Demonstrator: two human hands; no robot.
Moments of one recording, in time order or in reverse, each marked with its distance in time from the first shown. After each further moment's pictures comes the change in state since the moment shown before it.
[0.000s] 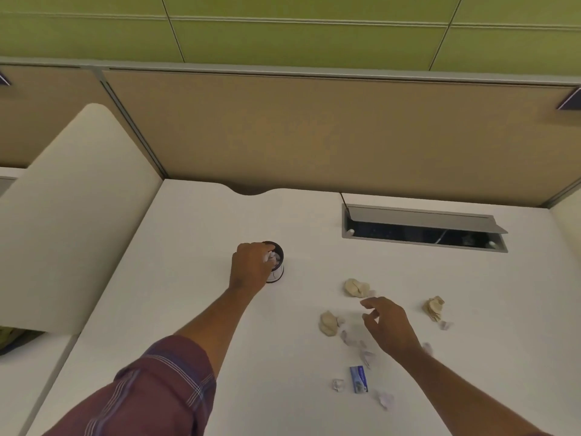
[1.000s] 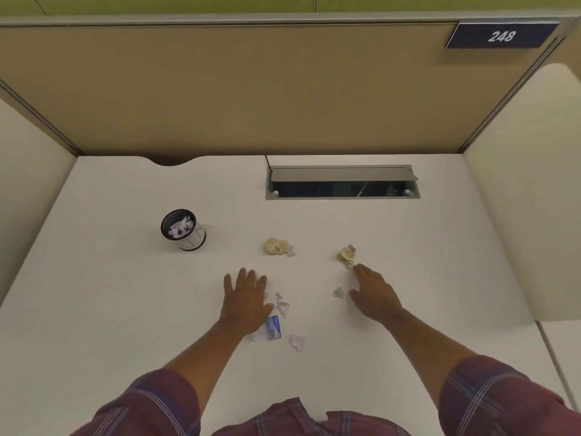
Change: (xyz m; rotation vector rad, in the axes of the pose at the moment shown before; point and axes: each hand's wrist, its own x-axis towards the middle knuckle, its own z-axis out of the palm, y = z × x) left_hand -0.138 0.106 0.175 0.560 -0.419 0.177; right_hand -0.045 0.155 -0.098 -0.320 -0.258 0.160
